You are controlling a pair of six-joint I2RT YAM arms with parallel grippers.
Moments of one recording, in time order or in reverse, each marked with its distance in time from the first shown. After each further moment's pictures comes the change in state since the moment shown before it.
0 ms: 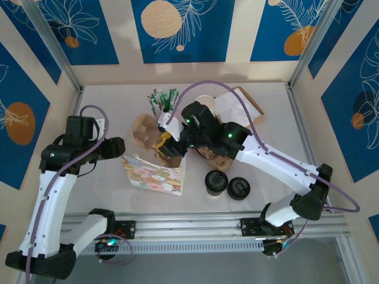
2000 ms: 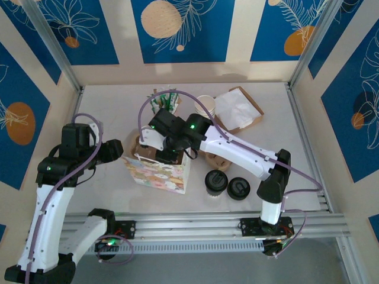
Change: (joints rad) left arm 0.000 -0.107 -0.071 0.057 -0.004 -0.092; right arm 0.083 0.363 0.392 -0.501 0.223 -0.217
